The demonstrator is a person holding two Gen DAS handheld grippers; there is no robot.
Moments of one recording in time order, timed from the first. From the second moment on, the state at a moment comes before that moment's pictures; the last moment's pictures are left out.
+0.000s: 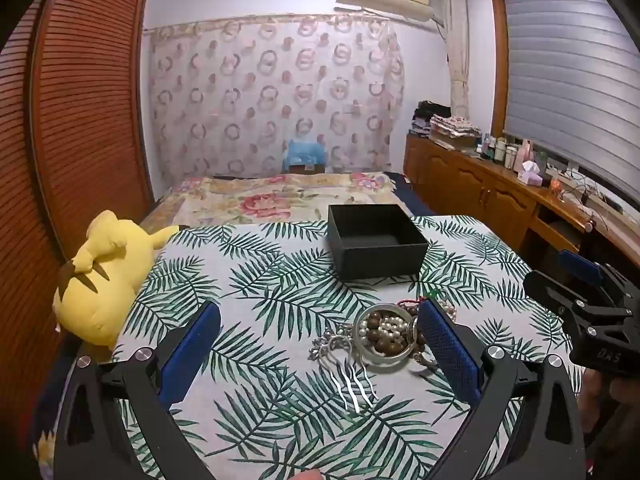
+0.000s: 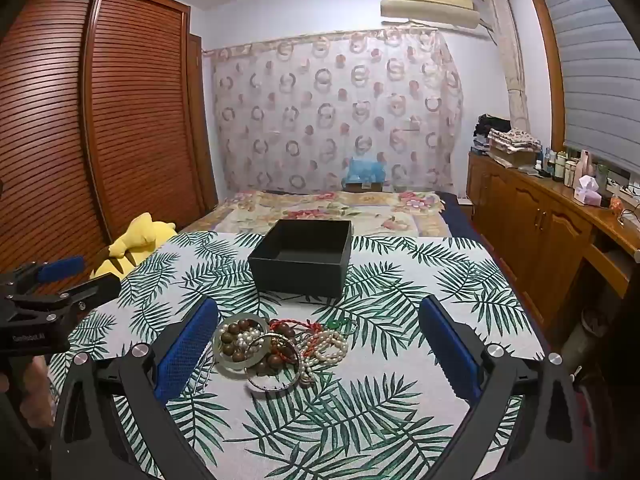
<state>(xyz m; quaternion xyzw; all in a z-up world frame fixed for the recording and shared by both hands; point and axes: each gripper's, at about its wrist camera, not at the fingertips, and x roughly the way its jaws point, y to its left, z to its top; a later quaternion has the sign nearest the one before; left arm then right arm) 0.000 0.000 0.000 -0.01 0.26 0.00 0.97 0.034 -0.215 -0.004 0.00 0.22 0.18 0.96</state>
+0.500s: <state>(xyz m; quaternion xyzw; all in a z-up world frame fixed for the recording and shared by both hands) 0.001 0.000 -0.001 -0.01 0.26 0.00 0.97 0.034 -0.215 -0.004 0.00 0.22 0.18 0.96</state>
